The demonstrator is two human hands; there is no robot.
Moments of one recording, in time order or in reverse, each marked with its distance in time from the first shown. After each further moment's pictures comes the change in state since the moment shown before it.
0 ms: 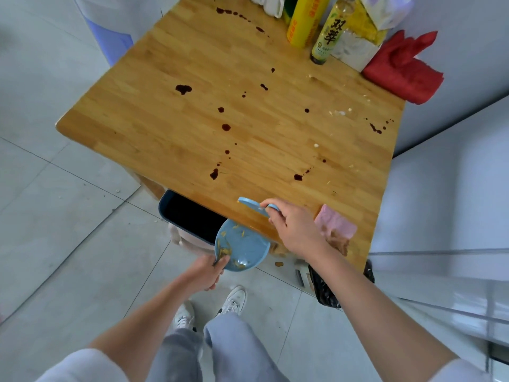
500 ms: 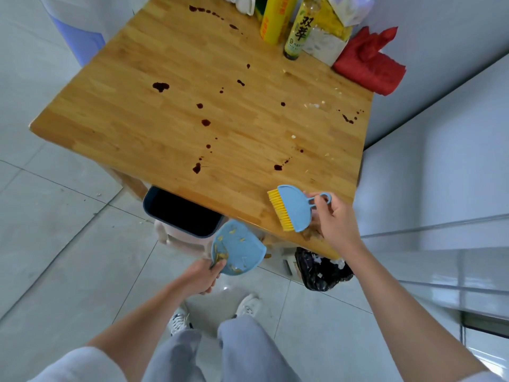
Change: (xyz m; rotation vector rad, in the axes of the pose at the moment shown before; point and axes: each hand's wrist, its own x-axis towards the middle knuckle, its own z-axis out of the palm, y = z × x) left_hand -0.015 -0.005 0.027 0.060 -0.078 0.022; right_hand -0.064 0.061 -0.054 0.211 0.416 0.314
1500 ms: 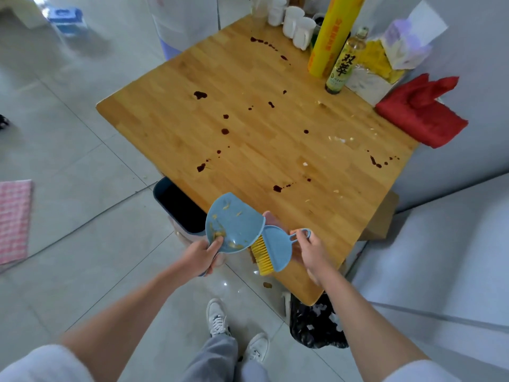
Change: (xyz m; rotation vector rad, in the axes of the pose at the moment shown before) left_hand -0.026 0.115 0.060 -0.333 0.415 -0.011; right_hand 0.087 0.125 0.009 0.384 -0.534 0.355
